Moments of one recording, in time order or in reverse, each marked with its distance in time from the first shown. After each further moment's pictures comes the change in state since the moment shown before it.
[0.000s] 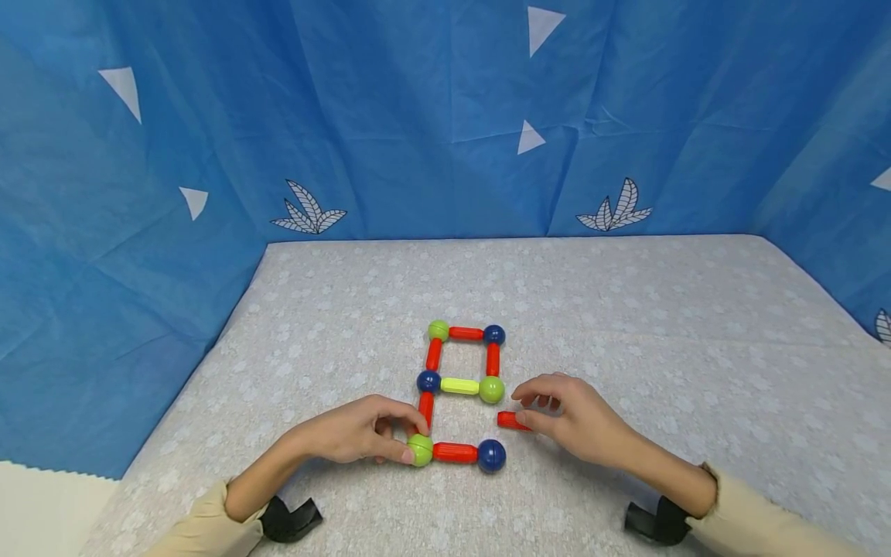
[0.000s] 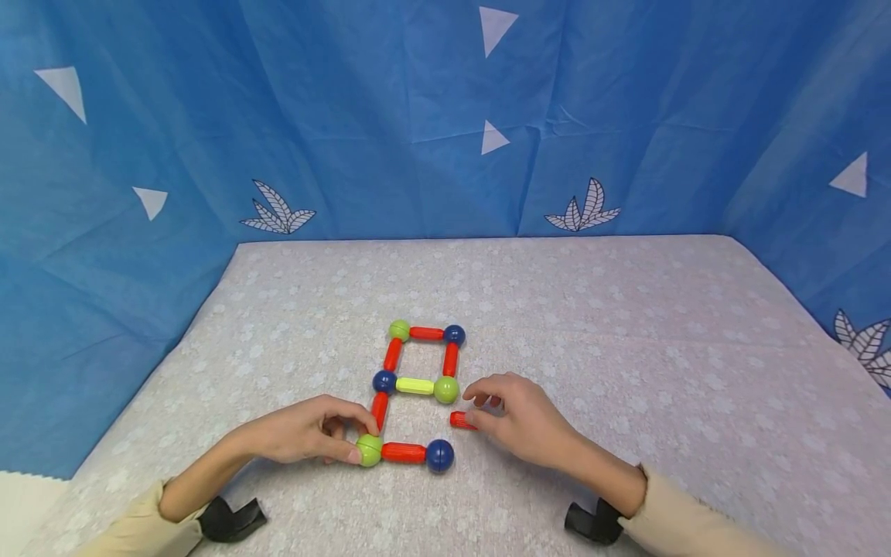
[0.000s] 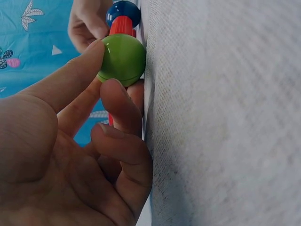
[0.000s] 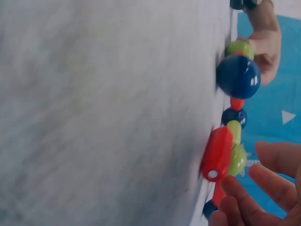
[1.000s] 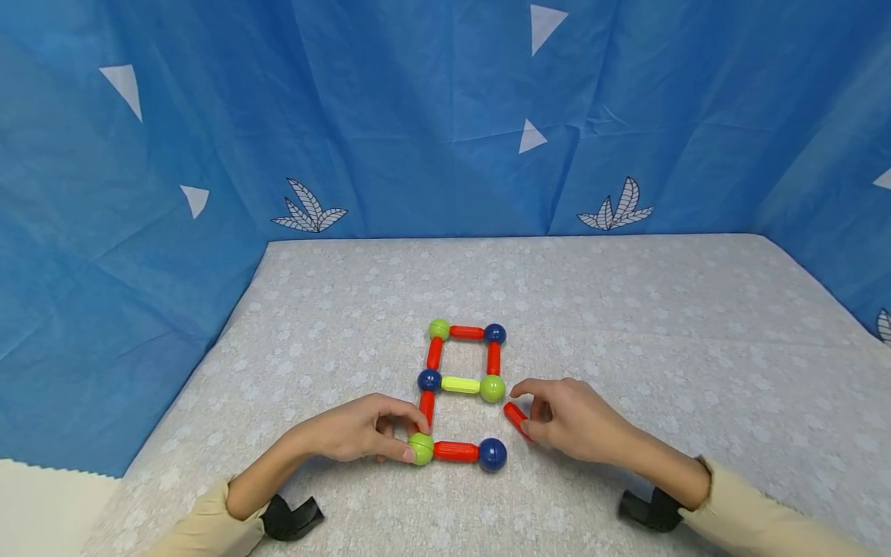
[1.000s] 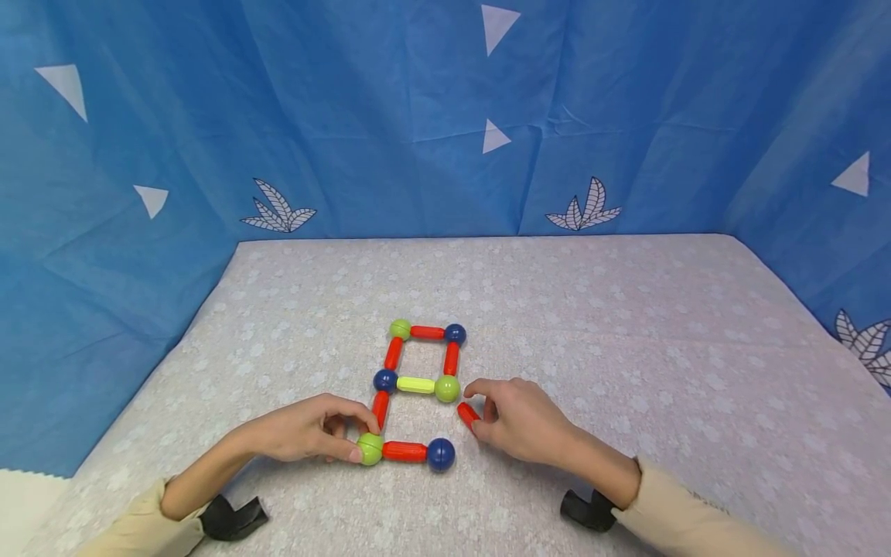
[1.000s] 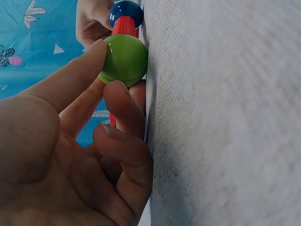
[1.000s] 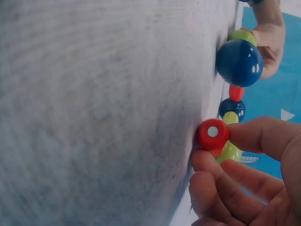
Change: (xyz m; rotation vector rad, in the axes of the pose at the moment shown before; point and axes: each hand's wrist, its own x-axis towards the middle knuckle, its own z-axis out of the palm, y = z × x) left_hand 0.000 0.000 0.000 -0.018 0.008 -0.020; right_hand 0.009 -0.002 -0.002 -0.140 -0.176 0.066
